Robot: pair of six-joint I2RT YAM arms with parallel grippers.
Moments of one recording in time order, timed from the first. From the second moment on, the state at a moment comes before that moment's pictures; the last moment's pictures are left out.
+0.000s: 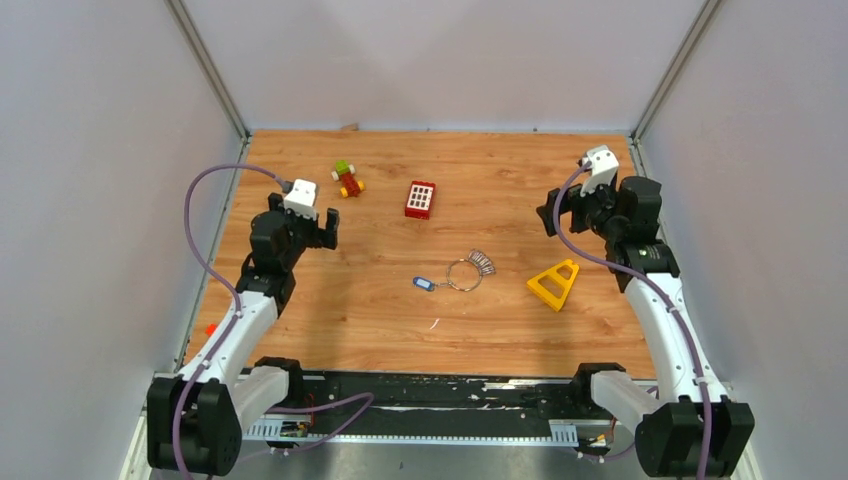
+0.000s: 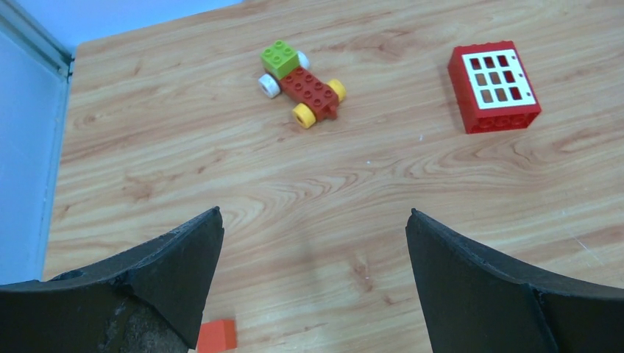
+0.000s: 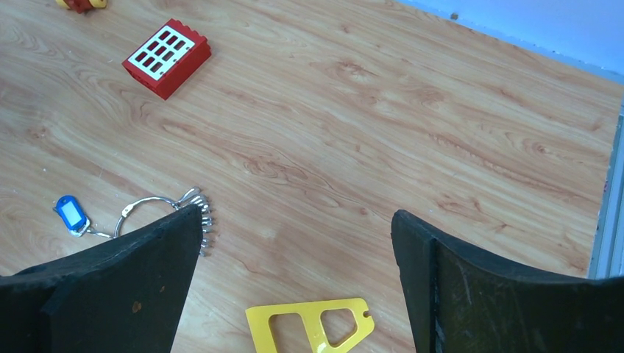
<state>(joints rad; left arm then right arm) -0.11 0.98 0.56 0.18 0.11 0.15 0.01 1.01 0.91 -0.26 -0.39 -0.17</state>
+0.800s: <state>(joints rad) 0.03 0.75 0.61 0.15 0.23 0.01 0.01 0.91 0.86 -0.16 -0.29 -0.12</state>
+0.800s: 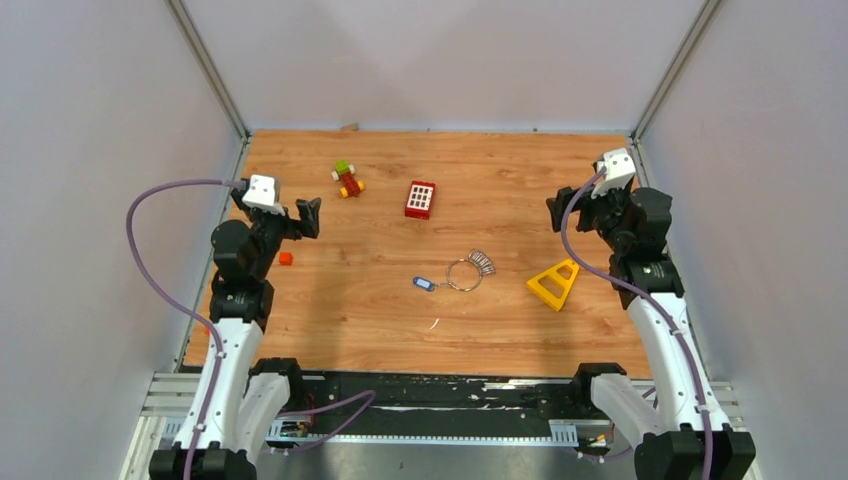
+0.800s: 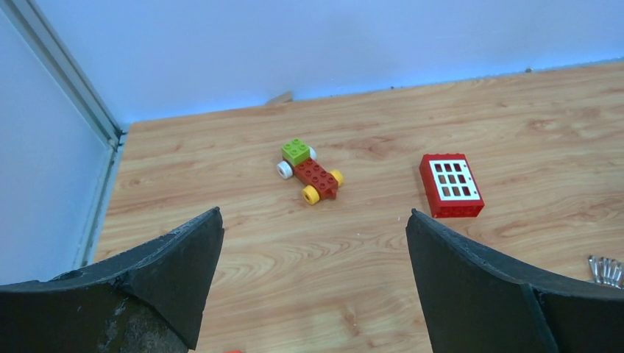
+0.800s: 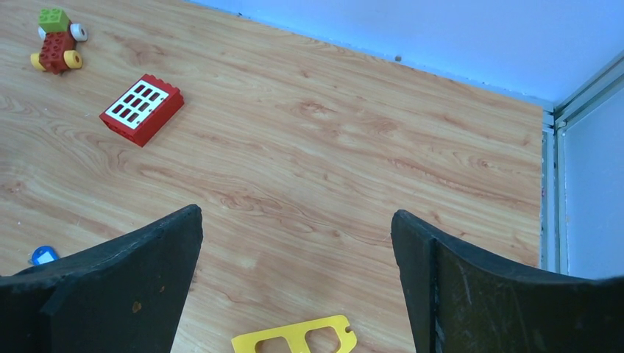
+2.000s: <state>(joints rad) 0.03 0.59 0.59 -0.02 0.25 0.04 0.02 0.78 0.81 -0.14 -0.29 -0.12</state>
